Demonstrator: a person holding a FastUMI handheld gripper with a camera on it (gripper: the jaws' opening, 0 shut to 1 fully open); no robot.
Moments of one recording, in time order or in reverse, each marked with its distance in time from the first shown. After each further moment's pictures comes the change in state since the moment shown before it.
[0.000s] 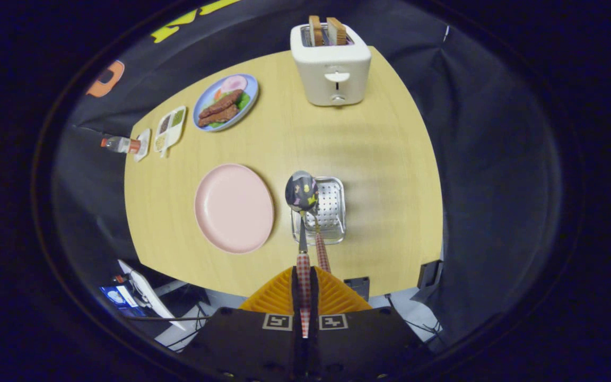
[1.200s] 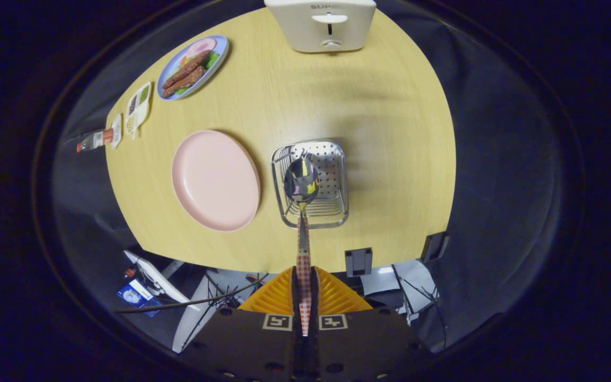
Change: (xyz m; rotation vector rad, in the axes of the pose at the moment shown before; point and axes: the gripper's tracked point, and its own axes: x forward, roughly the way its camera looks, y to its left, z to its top) arm 0.017 0.008 -0.008 0.060 0.337 -0.018
